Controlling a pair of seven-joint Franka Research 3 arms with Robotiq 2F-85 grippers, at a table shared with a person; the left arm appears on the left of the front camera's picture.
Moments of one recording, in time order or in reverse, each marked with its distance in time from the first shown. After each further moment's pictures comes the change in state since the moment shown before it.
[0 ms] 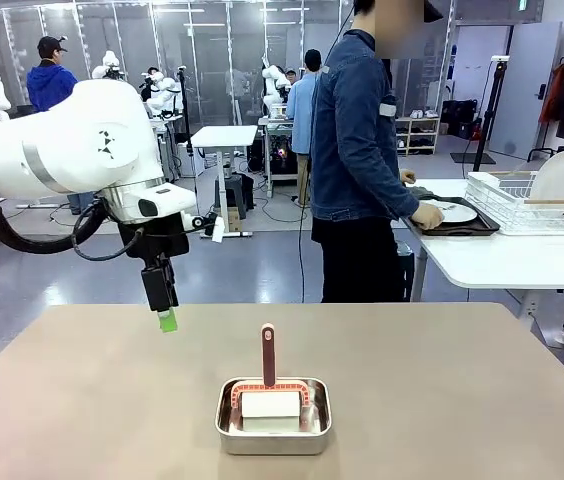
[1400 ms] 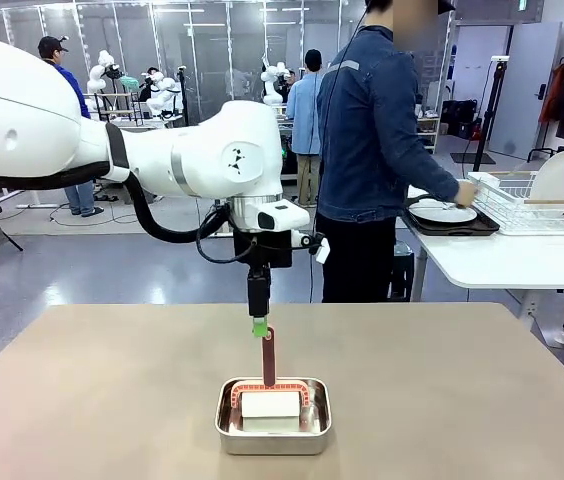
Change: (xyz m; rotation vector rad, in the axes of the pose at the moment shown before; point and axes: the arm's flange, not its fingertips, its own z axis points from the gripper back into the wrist) left arm 0.158 0.011 -0.052 -0.040 0.131 -0.210; right arm 0.000 0.000 0.000 0.000 0.000 0.000
